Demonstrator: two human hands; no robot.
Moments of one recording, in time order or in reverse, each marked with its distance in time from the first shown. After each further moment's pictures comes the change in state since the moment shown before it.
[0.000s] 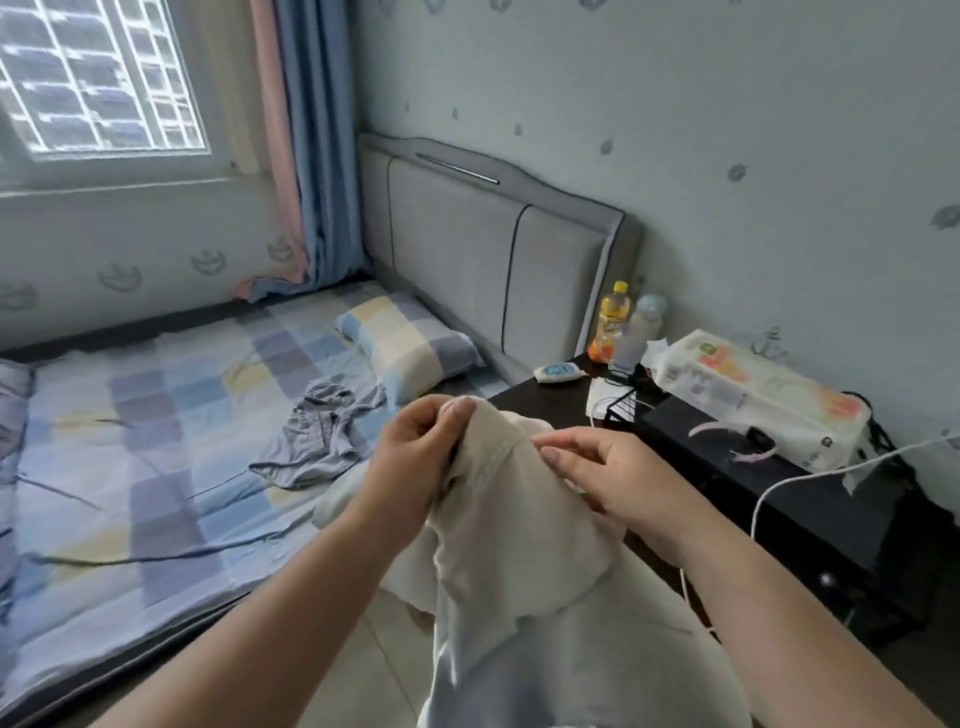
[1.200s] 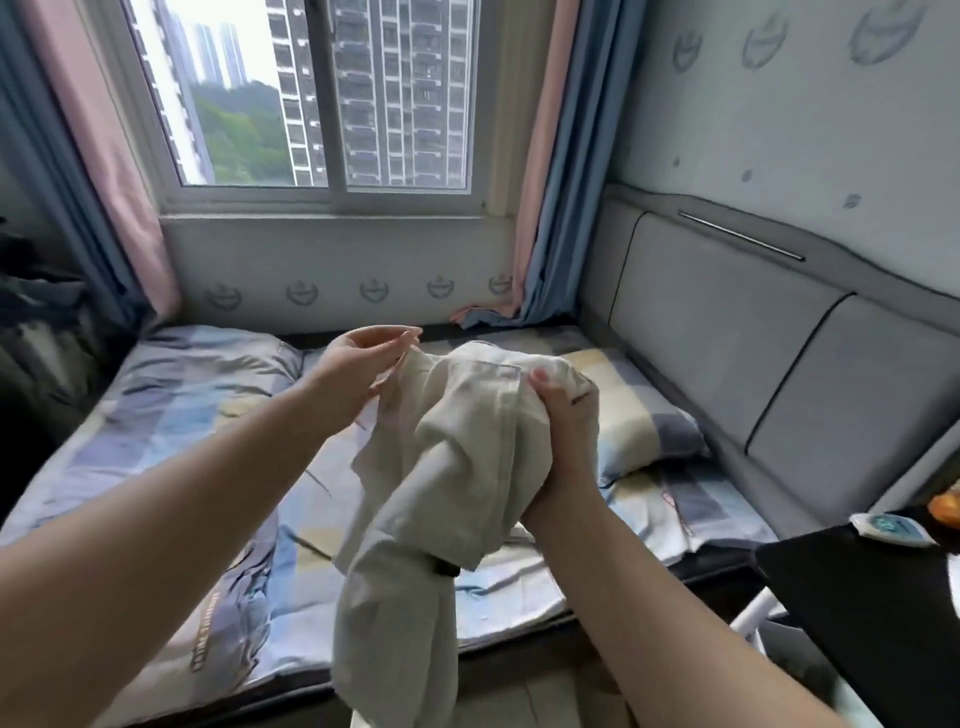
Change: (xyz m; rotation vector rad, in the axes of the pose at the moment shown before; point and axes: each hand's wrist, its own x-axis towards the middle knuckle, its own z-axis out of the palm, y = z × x) left_hand 0.126 0.128 -0.462 0.120 0.350 -0.032; right_hand 0.228 -0.163 0.400 1.120 -0.635 0.065
